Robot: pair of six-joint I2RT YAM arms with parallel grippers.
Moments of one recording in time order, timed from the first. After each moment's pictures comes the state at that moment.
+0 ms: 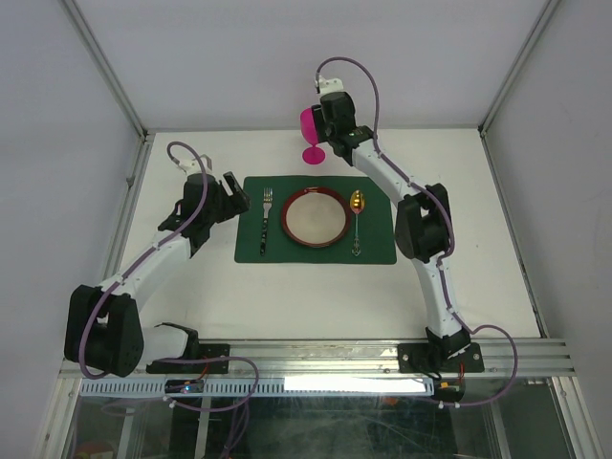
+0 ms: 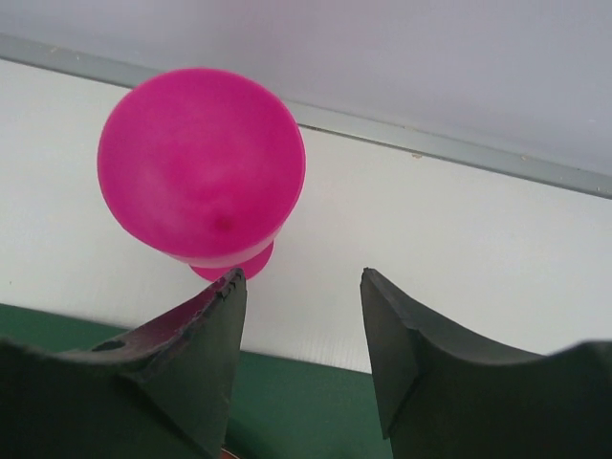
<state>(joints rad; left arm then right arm) -0.28 1.27 0.80 -0.06 -0.10 -0.57 0.51 2.29 2.13 -0.34 0.36 0.01</state>
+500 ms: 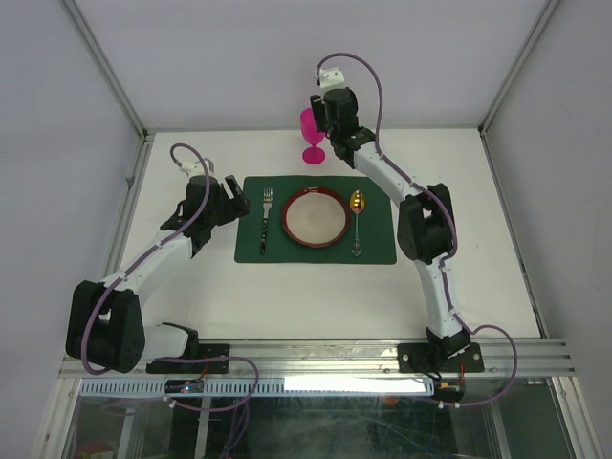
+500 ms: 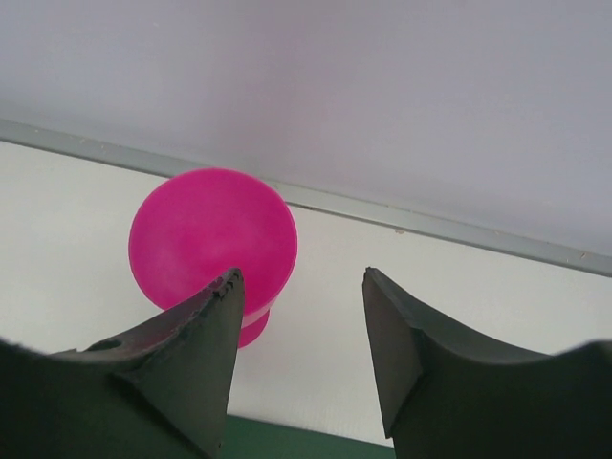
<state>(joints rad) -0.28 1.30 0.79 -0.06 -0.10 -0.57 0.51 2.25 2.06 -0.10 0.36 -0.07</state>
